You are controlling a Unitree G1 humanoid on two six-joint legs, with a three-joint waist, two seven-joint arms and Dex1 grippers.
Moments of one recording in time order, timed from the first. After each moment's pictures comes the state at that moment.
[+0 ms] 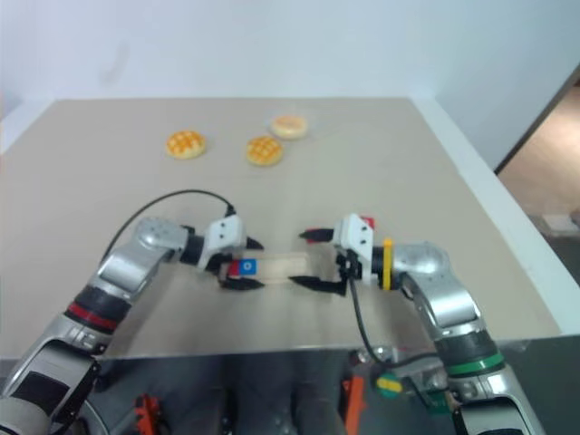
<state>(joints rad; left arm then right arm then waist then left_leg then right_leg) -0.66 0.49 -0.31 0.15 -0.12 0.33 -1.22 -0.43 -0.61 0.13 -0.03 0.35 0.20 1.11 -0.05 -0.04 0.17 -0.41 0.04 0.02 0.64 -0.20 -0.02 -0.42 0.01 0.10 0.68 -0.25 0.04</state>
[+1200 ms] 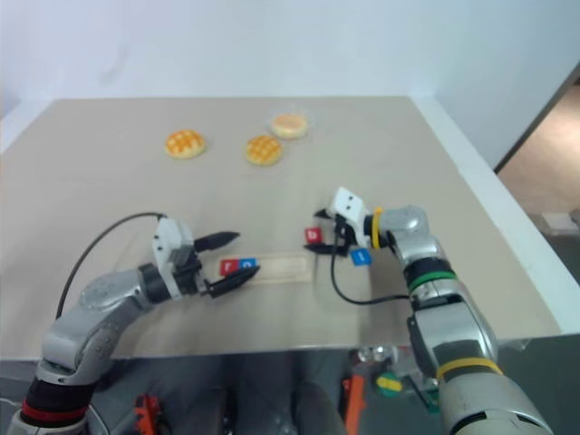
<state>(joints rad) -0.18 0.41 -0.03 -0.41 -0.47 0.49 -0.78 -0.94 -0.48 0.20 1.01 0.03 -0.23 1.19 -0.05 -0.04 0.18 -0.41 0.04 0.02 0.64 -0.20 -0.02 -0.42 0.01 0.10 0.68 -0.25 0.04</state>
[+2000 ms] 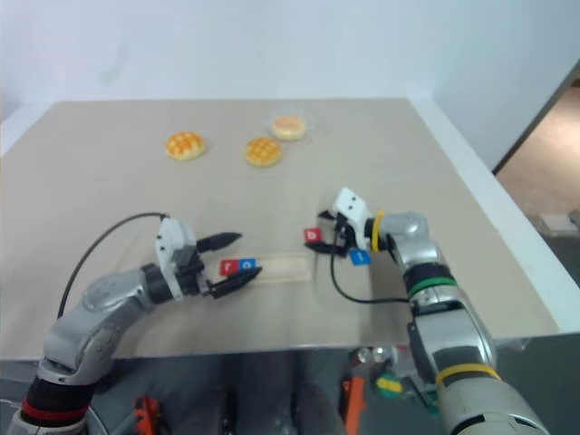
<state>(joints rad) -0.19 0.42 -0.04 -0.41 -0.49 0.51 -0.77 -0.89 -0.47 0.16 0.94 0.04 -0.12 1.14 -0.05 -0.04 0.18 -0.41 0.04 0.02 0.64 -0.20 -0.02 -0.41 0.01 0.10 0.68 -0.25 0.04</state>
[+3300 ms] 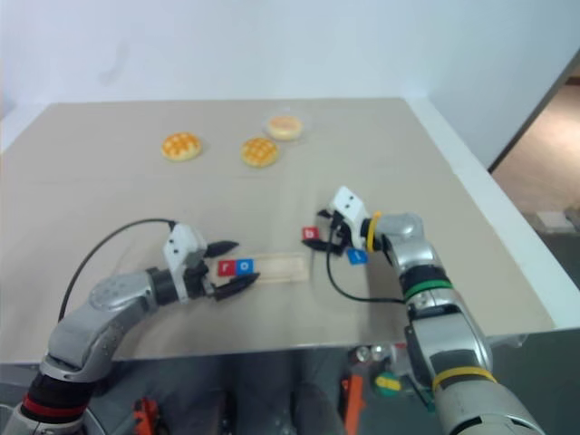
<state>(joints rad) -0.20 0.45 -0.09 -0.37 -0.42 0.54 -0.71 -0.88 -0.45 0.15 0.91 0.03 -0.08 1.07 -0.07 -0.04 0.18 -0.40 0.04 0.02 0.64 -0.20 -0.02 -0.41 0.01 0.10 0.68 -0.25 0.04</state>
